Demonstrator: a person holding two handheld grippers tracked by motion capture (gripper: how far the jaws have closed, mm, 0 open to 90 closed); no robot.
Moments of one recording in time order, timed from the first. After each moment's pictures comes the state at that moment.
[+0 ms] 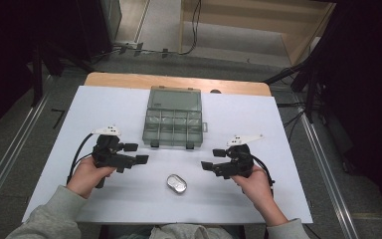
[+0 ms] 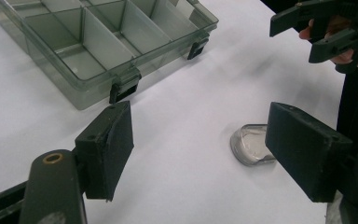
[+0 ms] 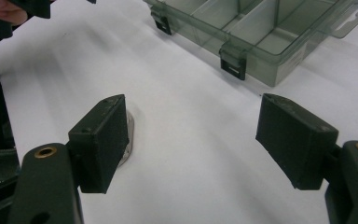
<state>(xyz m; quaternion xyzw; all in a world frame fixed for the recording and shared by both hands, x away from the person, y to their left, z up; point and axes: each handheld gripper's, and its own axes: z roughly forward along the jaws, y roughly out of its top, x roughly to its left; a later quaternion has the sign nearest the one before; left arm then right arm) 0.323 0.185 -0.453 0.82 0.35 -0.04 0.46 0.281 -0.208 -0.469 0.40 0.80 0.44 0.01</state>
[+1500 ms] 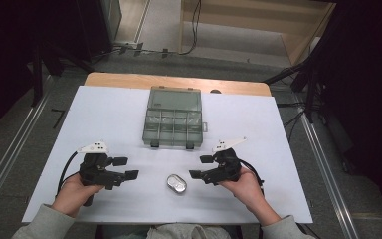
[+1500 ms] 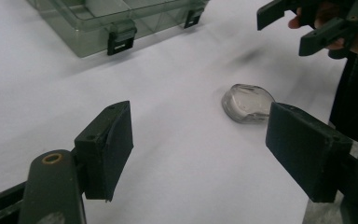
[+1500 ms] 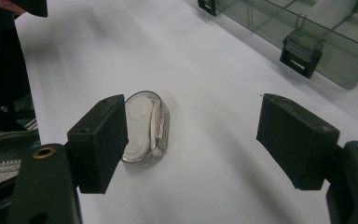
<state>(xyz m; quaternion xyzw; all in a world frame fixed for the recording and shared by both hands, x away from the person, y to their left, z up) 0.282 0.209 -0.462 0.81 0.37 -0.02 0.45 0.280 -0.175 -0.476 0.36 0.83 0.43 -0.02</state>
